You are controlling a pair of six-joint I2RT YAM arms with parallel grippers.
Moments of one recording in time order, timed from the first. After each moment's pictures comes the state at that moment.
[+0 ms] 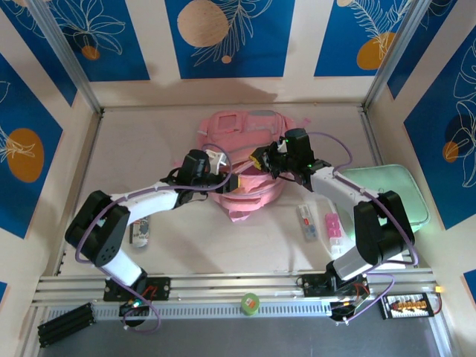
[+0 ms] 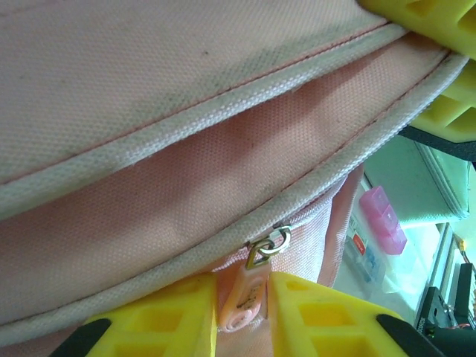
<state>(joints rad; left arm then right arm) -0.61 1.59 0.86 0.15 0.47 -0.54 0.40 1.52 0.95 0.03 -0.53 1.36</state>
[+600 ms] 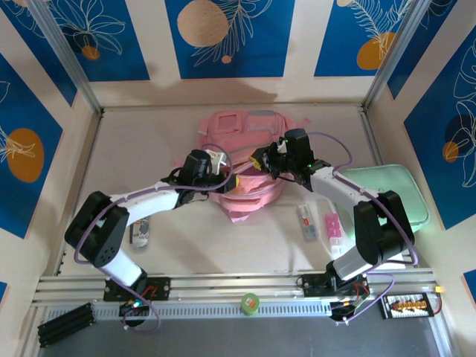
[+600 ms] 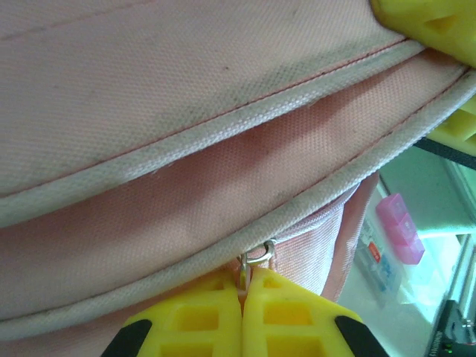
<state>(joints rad) -0.62 1.58 0.87 0.09 0.39 -0.54 0.40 1.52 0.95 0.01 -0.53 1.35</state>
